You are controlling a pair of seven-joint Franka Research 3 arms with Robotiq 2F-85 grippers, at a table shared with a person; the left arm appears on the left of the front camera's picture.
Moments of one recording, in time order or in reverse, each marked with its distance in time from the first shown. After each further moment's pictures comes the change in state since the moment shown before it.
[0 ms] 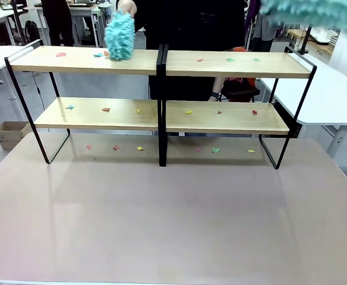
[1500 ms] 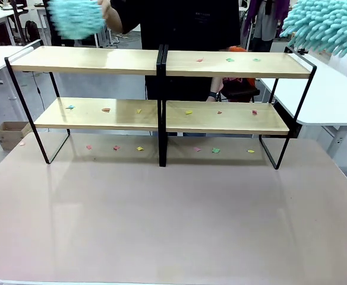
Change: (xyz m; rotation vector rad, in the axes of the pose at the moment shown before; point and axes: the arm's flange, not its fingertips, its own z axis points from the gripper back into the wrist) left arm 0.000 0.001 -0.001 0.000 0.003 0.001; right arm 0.026 -0.045 -0.014 -0.056 -0.083 -0.075
